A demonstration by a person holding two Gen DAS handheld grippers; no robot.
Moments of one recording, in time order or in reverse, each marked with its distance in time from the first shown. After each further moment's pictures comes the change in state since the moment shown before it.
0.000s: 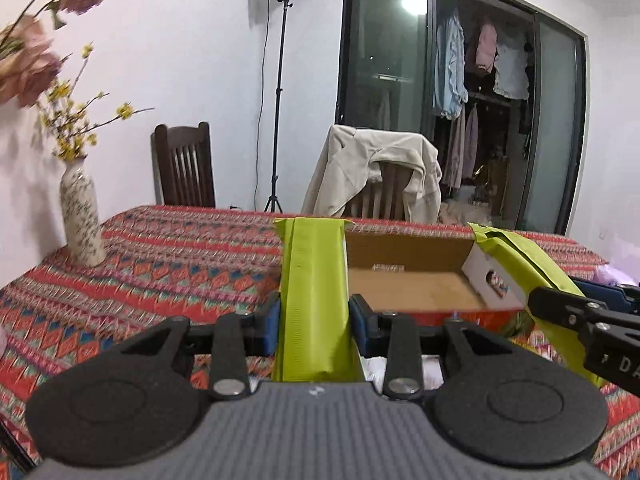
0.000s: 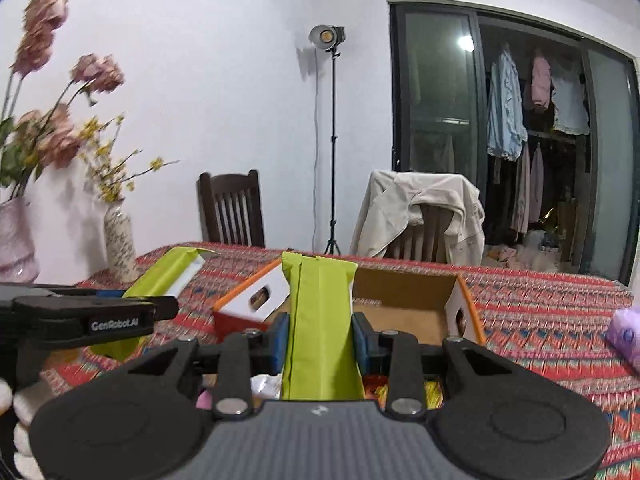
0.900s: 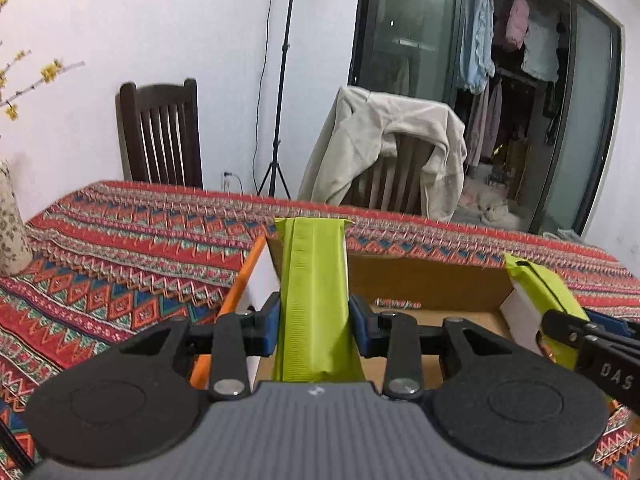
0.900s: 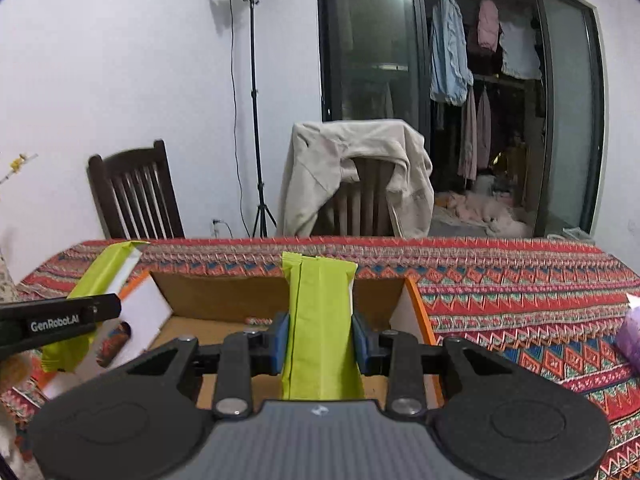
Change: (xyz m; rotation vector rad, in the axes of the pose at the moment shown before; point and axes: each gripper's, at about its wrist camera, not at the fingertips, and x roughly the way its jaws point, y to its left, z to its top) left arm 0.192 -0.027 0.046 -0.059 0.138 0.033; right arm 0.196 -0.094 0.032 0.114 0.176 -0.166
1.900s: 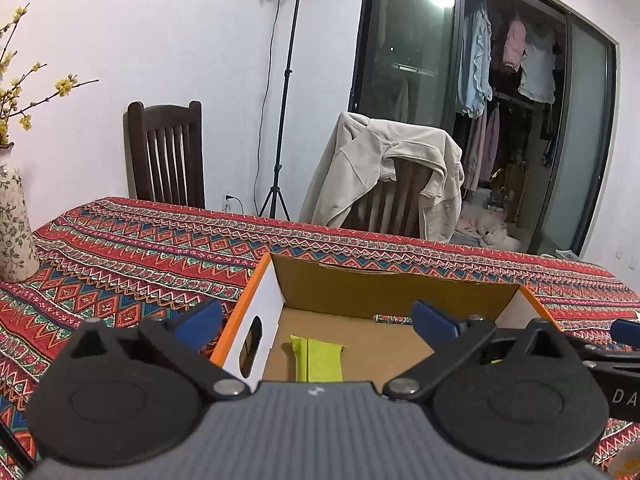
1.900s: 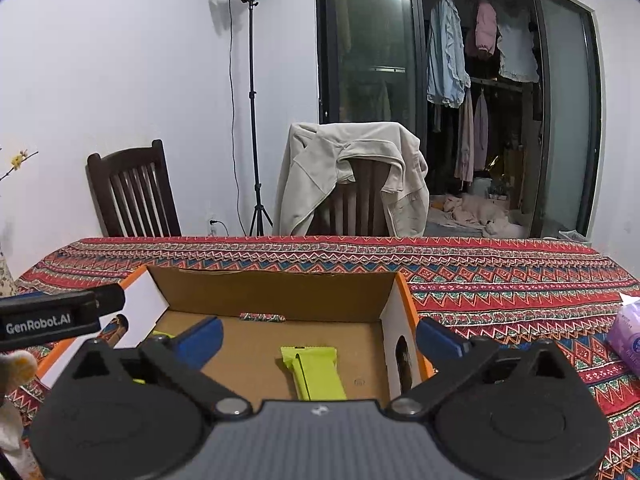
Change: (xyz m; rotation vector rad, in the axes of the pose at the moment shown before) left arm -0.023 0.003 -0.007 -0.012 -0.099 -0.006; right arm -0.024 0.000 -0.008 -0.015 -0.032 -0.010
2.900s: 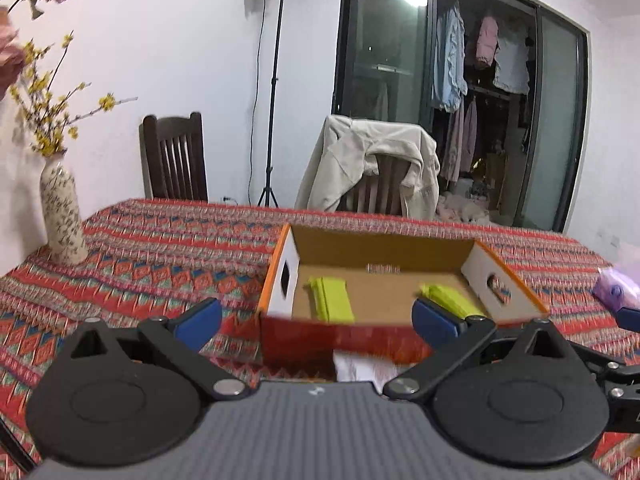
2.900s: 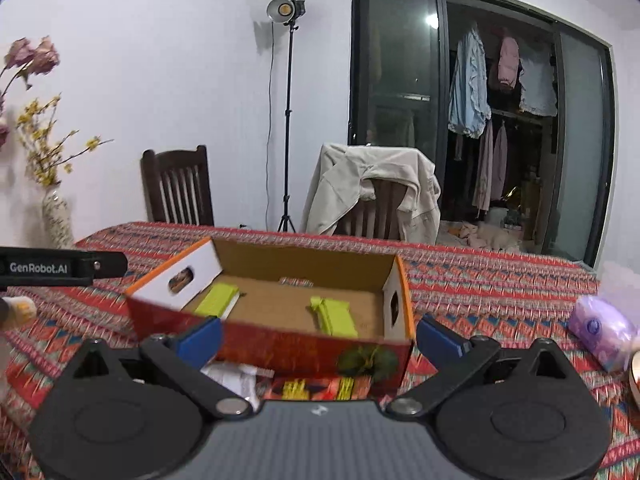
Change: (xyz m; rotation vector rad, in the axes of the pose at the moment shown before) left arm -0.138 0.030 -0.047 0.065 0.007 -0.038; right arm -0.150 0.011 -0.068 -0.089 -0.042 0.068
